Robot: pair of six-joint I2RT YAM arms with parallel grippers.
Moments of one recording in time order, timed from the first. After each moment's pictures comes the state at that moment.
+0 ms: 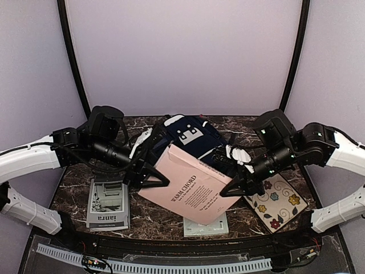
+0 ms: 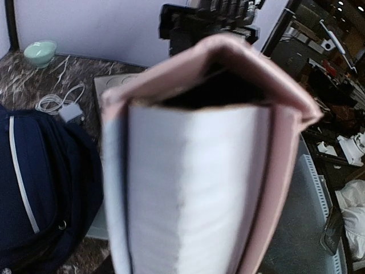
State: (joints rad) left arm -0.94 1.20 1.07 -0.43 0.66 0.04; right arm 1.09 1.12 1.14 -0.84 -0.37 -0.23
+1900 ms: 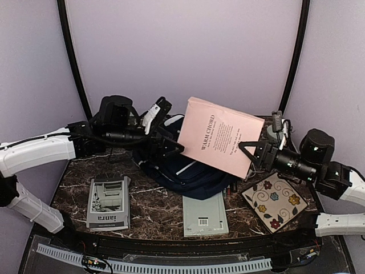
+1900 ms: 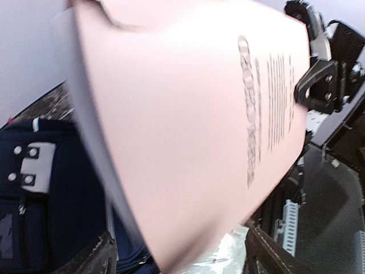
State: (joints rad) left arm -0.89 1.32 1.12 -0.16 0.37 -0.11; right arm 0.96 0.68 0.63 -0.02 -0.03 0.49
